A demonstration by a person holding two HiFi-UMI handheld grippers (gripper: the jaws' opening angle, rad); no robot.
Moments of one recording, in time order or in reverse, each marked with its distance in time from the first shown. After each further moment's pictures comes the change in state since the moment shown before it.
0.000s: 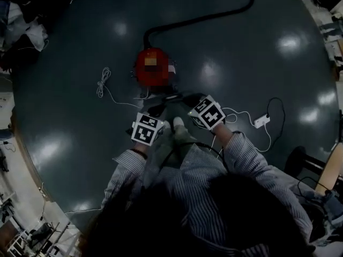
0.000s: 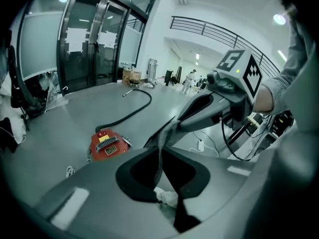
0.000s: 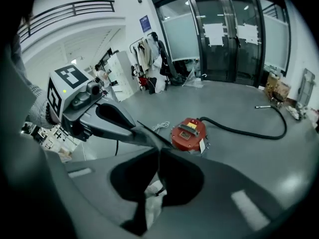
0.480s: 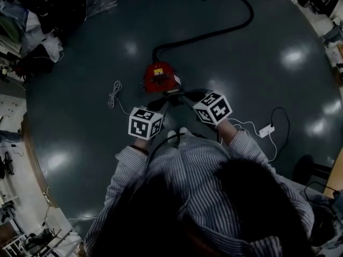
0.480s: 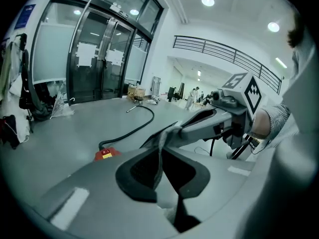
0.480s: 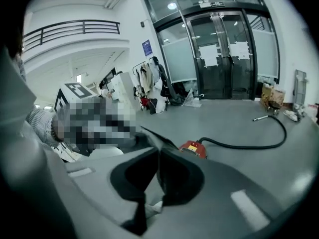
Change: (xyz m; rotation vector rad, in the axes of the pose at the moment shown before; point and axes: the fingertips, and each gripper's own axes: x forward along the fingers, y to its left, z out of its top) left arm -0.087 -0.031 0.076 -0.051 -0.190 0.033; right arm -0.095 0.035 0.064 0.027 -0.233 0.004
